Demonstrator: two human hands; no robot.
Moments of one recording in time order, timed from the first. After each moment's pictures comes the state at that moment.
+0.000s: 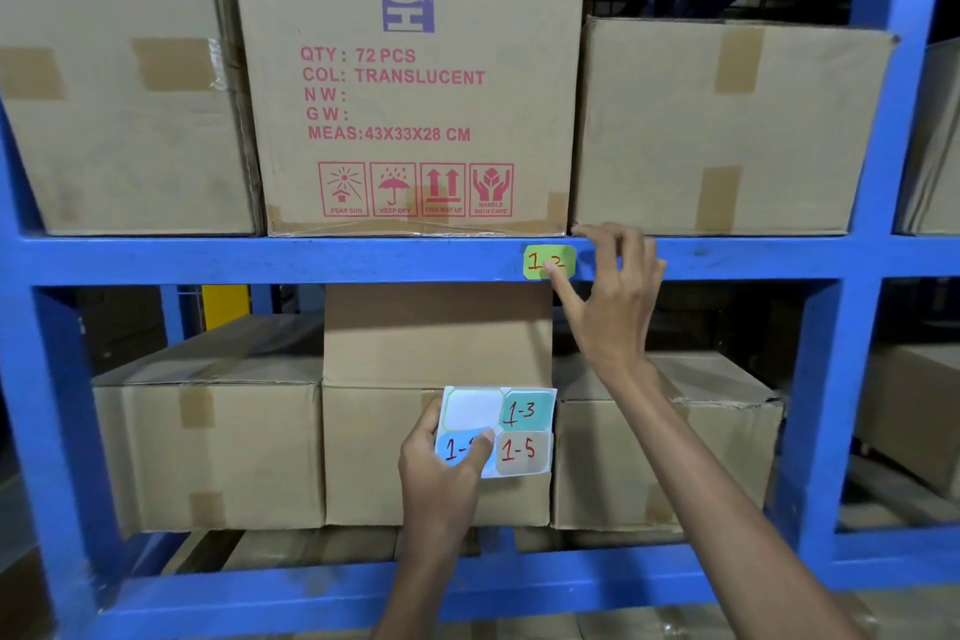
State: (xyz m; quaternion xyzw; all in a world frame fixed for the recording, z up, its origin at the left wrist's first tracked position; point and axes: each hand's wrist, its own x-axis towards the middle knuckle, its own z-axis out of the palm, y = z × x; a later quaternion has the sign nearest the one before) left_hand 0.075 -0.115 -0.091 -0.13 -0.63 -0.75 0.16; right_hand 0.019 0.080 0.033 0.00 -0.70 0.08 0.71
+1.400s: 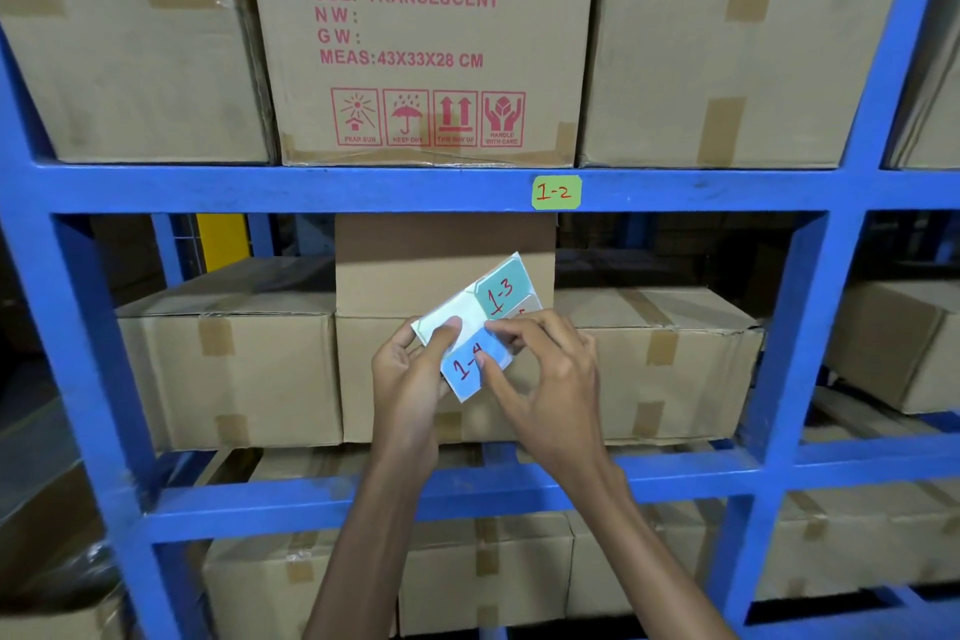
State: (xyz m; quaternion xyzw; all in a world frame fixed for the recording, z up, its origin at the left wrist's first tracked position) left_hand 0.115 -0.158 -0.054 -0.11 -0.51 -0.85 0.07; right_hand 0.131 -0.027 -0.078 0.11 -0.79 0.28 0.53
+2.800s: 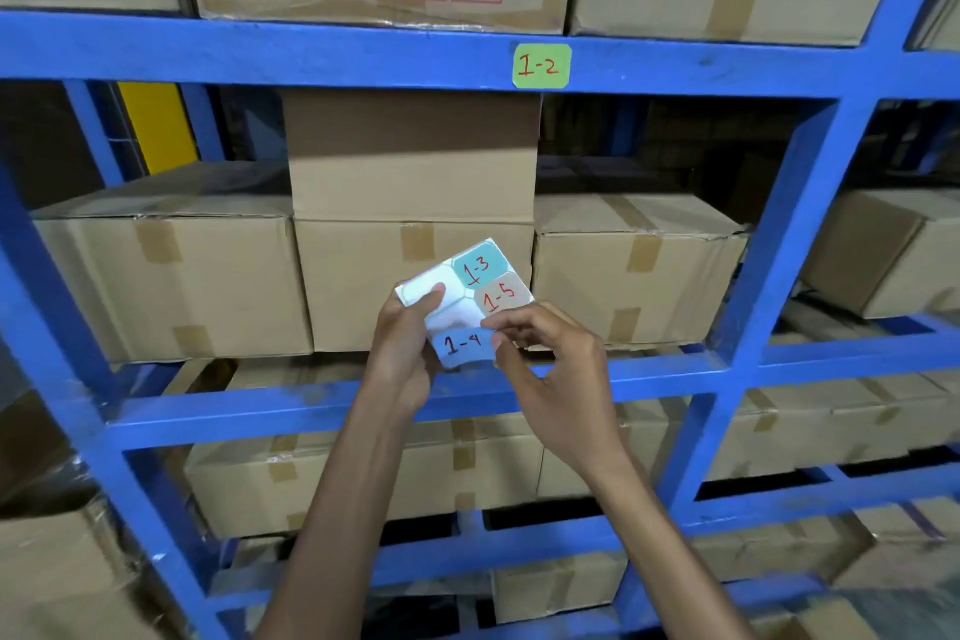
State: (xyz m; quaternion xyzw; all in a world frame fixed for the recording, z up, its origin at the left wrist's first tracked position) left_hand 0.083 -0.143 -0.126 -0.05 -0.52 -0.85 -0.09; right_hand 0.177 -0.013 -0.137 0.10 -0.79 0.47 0.38
